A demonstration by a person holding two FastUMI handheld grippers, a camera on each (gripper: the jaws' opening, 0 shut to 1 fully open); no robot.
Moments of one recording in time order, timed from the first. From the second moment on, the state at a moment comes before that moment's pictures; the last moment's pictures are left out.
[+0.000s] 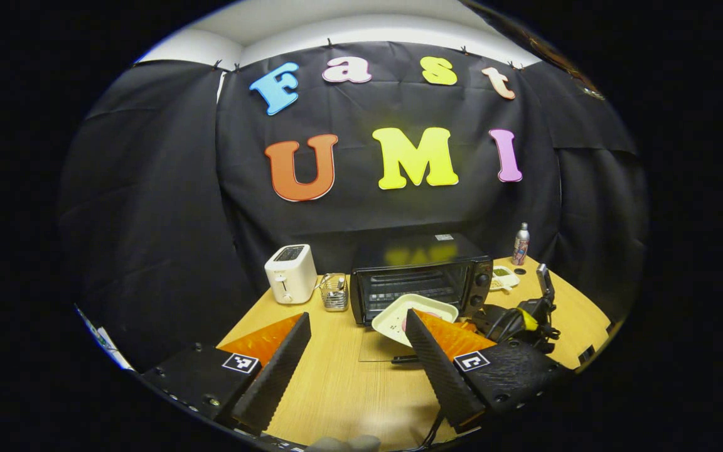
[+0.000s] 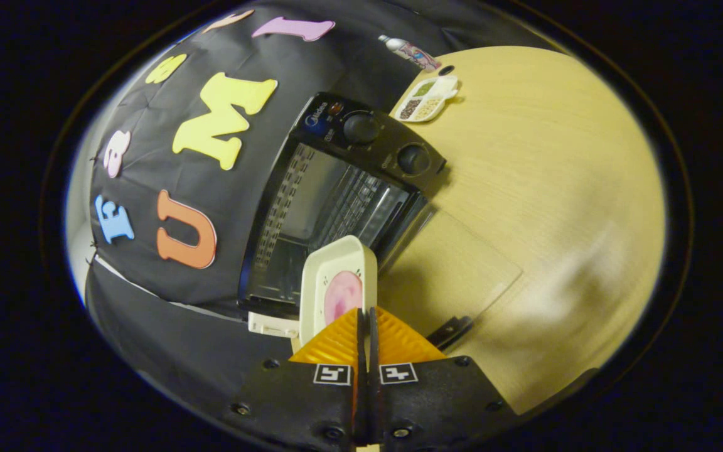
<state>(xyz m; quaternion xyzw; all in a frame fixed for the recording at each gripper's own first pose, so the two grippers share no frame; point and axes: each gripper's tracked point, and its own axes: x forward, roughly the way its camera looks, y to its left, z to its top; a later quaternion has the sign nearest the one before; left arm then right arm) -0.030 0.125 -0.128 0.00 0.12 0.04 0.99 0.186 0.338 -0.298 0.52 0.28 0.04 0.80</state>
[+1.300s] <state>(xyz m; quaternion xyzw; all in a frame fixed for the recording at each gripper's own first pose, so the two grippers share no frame) -0.001 0.137 -0.127 -0.02 0.12 0.04 0.99 0.256 0.275 -0.248 0.41 0.25 0.08 0.88</state>
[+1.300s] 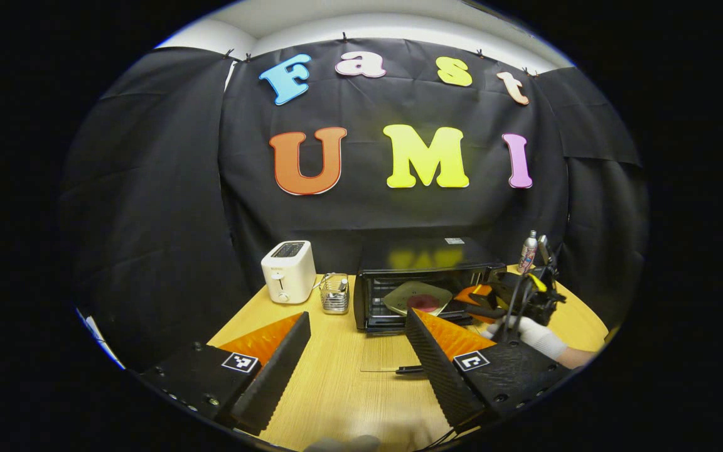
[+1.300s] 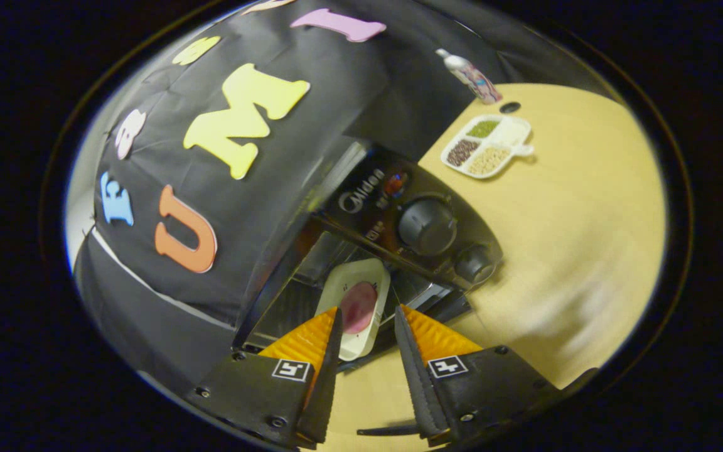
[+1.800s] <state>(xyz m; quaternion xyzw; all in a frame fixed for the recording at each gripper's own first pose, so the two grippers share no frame) -0.014 0.087 -0.080 -0.05 0.07 -0.03 1.00 0.132 0.154 -0.119 0.11 0.16 0.04 0.98</state>
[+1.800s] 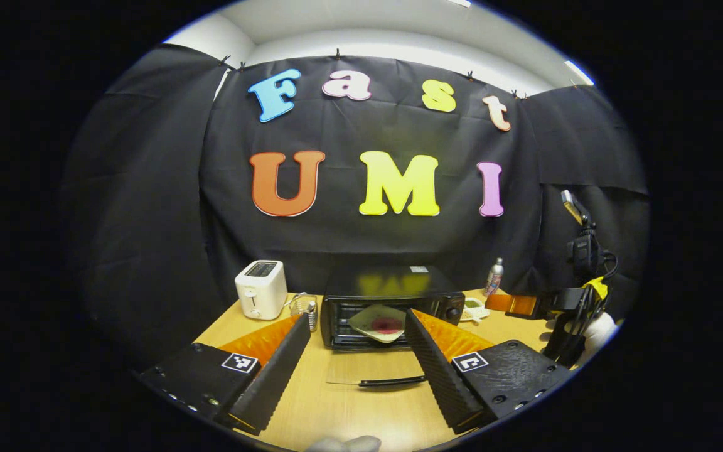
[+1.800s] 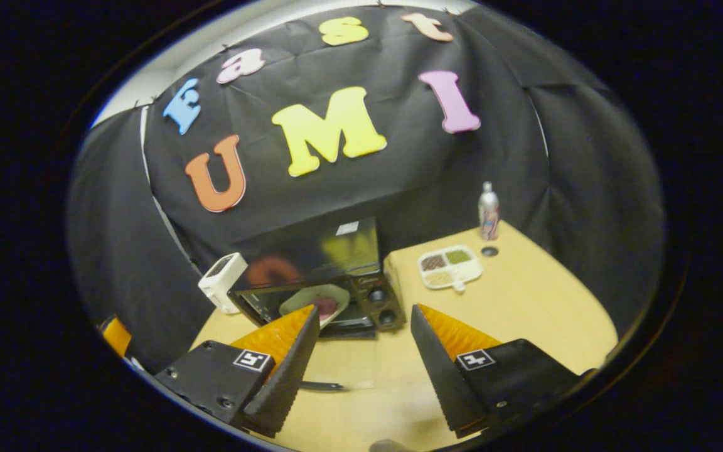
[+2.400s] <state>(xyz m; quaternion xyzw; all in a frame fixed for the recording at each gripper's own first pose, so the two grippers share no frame) -0.016 0.035 -0.100 -0.03 0.05 -0.02 1.00 0.015 0.022 -0.086 0.08 0.14 -0.01 0.99</state>
